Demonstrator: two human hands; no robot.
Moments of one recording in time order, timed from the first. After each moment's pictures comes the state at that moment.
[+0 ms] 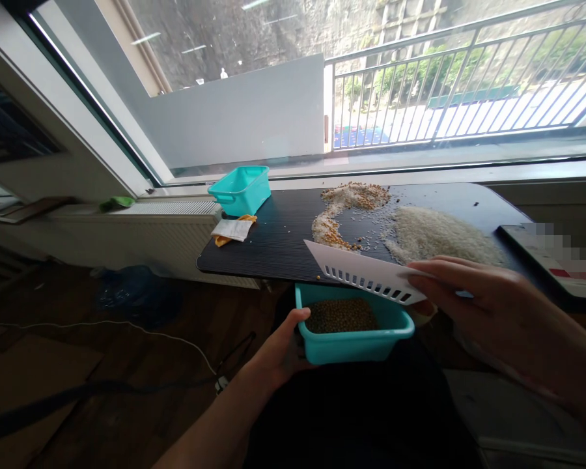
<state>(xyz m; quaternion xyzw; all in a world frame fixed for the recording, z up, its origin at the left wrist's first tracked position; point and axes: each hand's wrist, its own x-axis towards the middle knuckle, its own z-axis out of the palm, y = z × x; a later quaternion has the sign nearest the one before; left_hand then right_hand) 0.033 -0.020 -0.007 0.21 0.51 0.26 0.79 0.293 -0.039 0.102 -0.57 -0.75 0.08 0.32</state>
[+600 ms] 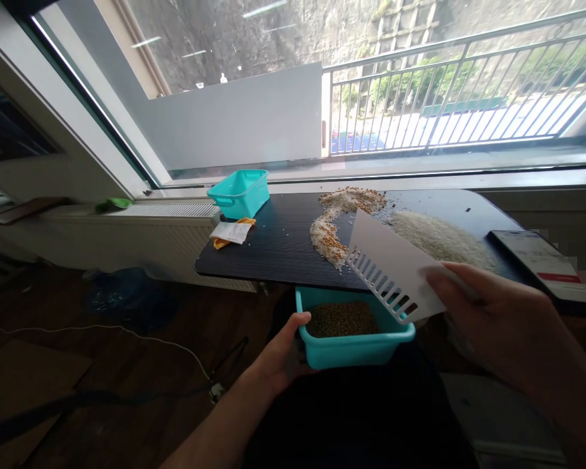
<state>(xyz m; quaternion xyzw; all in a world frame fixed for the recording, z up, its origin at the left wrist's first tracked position) 0.037 -0.023 -0.006 0.21 0.50 0.26 0.80 0.295 -0.054 0.092 -0.66 -0.67 0.01 0.34</state>
